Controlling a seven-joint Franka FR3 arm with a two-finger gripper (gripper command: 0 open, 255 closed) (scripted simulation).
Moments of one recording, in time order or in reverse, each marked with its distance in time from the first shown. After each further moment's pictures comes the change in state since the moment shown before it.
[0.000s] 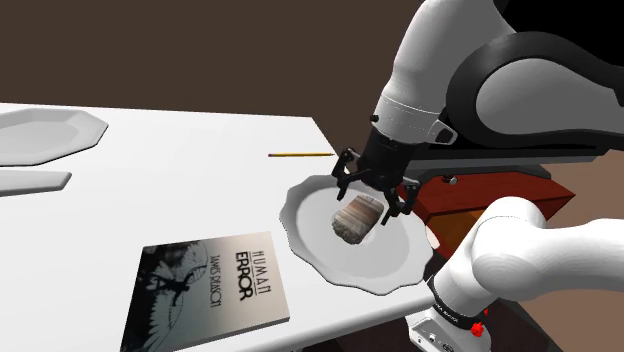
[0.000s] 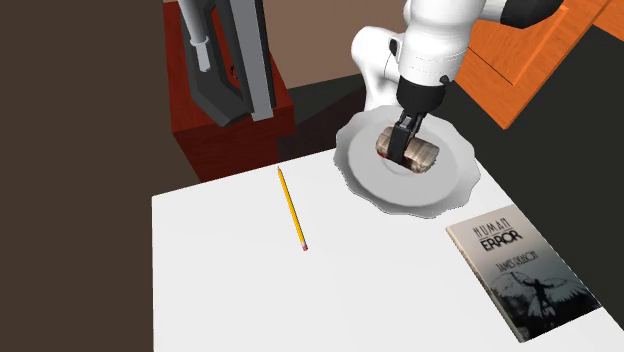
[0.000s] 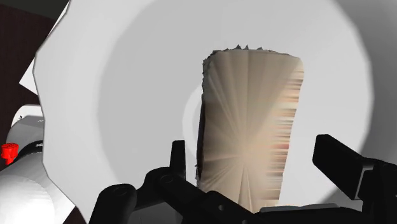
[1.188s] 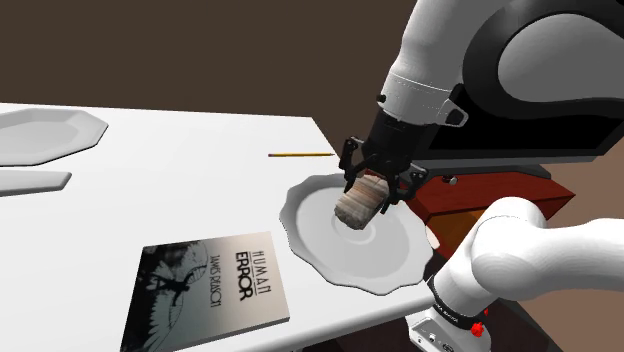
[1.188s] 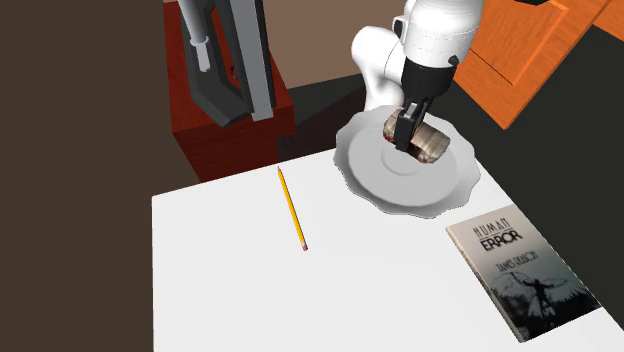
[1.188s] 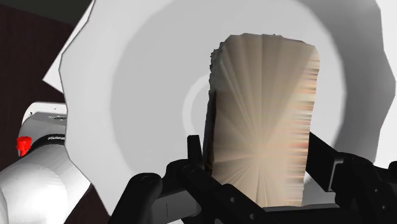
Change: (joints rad) arm -0.011 0.009 -0.023 0.079 -0.024 -0.070 0.009
